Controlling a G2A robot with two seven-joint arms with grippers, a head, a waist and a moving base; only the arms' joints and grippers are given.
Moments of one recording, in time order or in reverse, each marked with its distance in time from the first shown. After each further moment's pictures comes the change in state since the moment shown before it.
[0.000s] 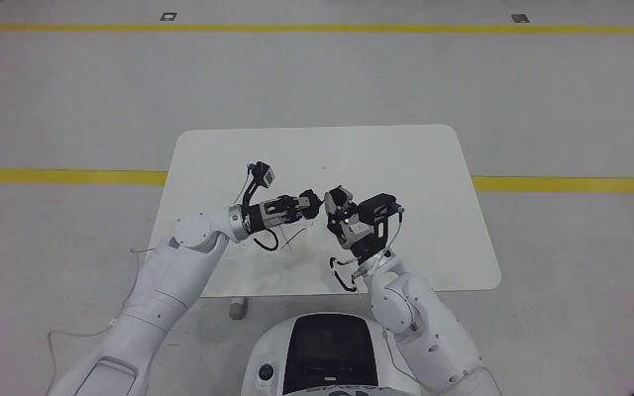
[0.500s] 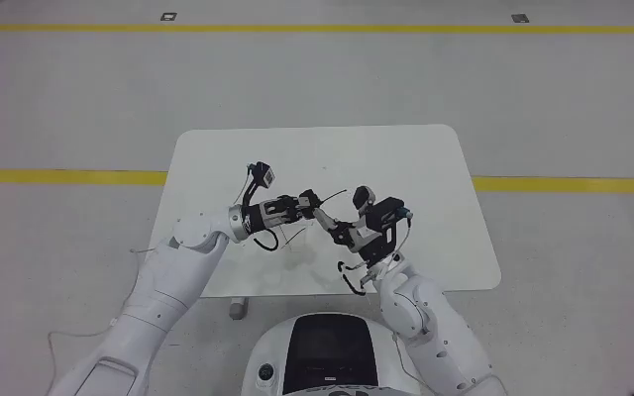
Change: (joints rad) left arm 0.006 -0.001 0.002 -0.002 -0.017 0.013 0.014; right arm -0.030 0.018 0.046 -0.038 -0.074 -0.046 -0.020
